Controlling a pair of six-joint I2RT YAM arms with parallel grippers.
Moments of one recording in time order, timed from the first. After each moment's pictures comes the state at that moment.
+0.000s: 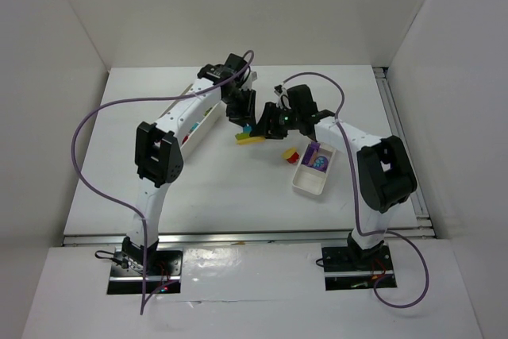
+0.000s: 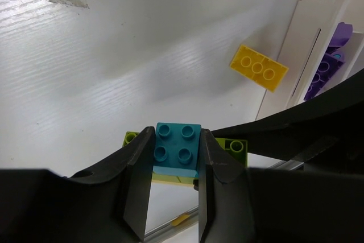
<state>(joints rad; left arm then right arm) -0.48 2.23 2.21 -1.10 0.27 -0.36 0.43 1.76 1.21 -0.13 -0.53 0.59</state>
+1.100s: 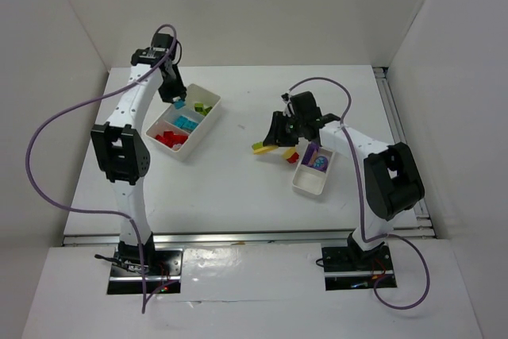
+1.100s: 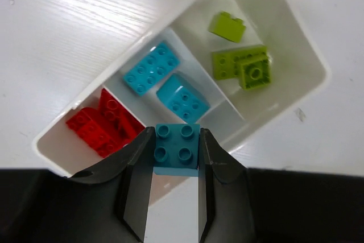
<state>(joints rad) -0.13 2.09 2.14 -1.11 -0.12 -0.46 0.43 1.68 1.13 -0.27 -0.35 0.49</state>
